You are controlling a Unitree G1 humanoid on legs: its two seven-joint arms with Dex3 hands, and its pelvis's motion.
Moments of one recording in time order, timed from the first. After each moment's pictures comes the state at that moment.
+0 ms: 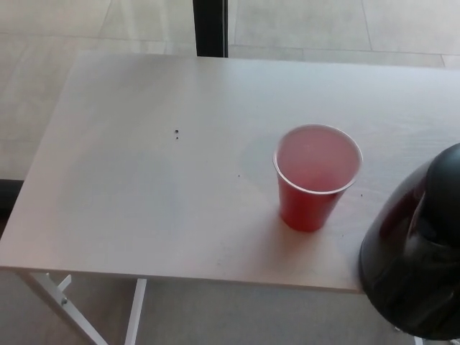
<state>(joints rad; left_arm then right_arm) 0.16 0.69 0.45 1.00 -0.26 -0.05 -0.46 -0.14 -0.59 -0.35 0.10 0.12 0.07 0.24</state>
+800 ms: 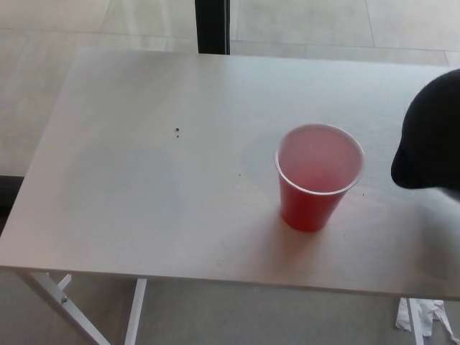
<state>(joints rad) 0.17 0.69 0.45 1.00 -0.26 -0.05 -0.46 -0.57 -0.58 -0.39 0.15 0.14 0.44 0.17</state>
